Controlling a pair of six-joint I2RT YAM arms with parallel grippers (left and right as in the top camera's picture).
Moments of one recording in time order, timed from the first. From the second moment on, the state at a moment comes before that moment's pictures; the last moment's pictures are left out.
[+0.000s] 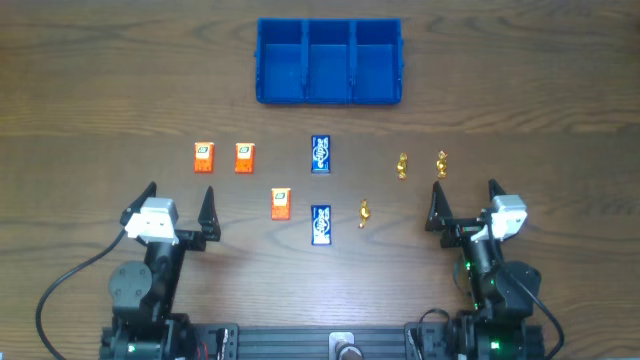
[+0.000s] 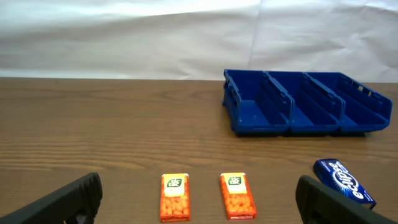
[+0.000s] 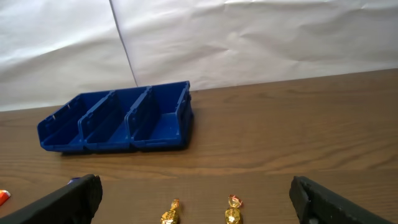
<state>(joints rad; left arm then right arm) -0.06 0.01 0.02 -0.11 0.08 -0.06 -0.06 0.01 0.01 -0.06 -0.17 0.16</state>
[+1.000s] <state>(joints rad) -0.06 0.06 0.06 -0.18 0.07 -0.06 -0.06 0.01 0.01 -0.06 -0.17 0.16</state>
